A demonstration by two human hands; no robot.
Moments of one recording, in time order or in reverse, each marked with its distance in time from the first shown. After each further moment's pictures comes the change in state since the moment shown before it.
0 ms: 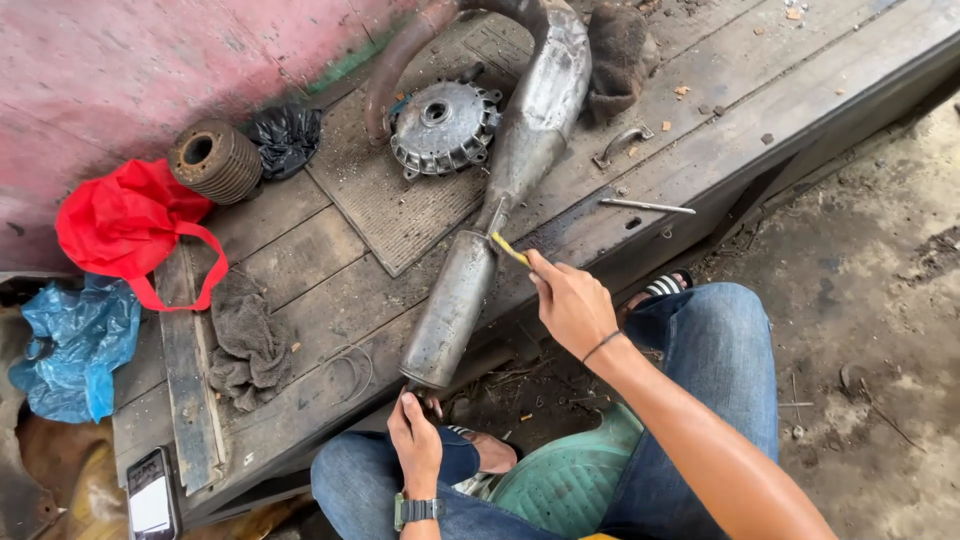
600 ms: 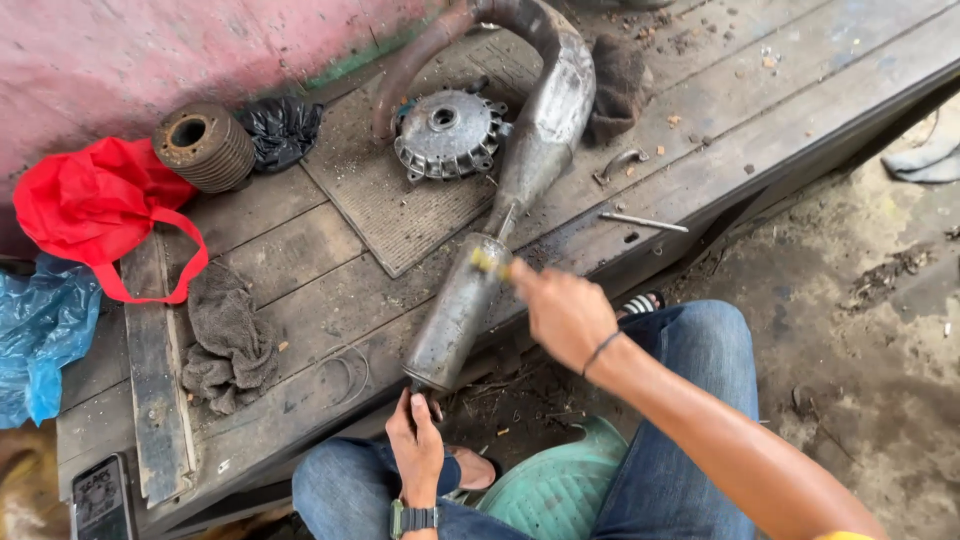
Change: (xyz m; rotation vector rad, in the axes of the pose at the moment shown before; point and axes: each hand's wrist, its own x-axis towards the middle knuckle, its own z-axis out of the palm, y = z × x) left_hand -0.001 0.013 -0.001 0.062 -0.049 0.082; right_hand 0.005 -0.087 -0.061 -0.262 -0.376 -0.032
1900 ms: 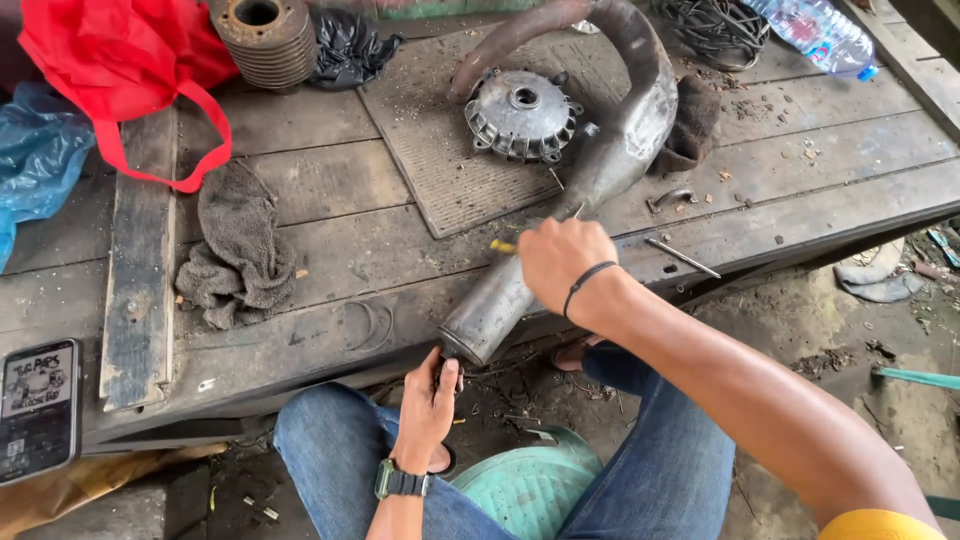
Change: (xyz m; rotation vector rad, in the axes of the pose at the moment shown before) left_hand 0.010 0.006 -0.012 -0.205 -0.255 -0.020; right_hand 0.068 -0.104 -0.032 -0.746 -0.315 -0.050
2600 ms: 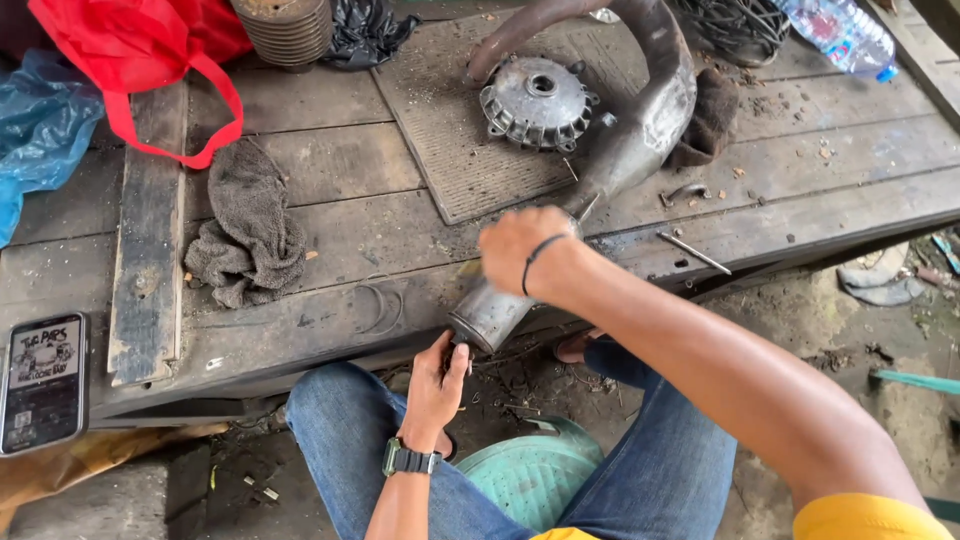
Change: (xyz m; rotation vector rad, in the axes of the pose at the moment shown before) left_hand 0.006 -0.024 0.005 -0.057 0.061 0.179; right_hand 0.041 -0.044 0.025 -0.099 0.112 -0.155
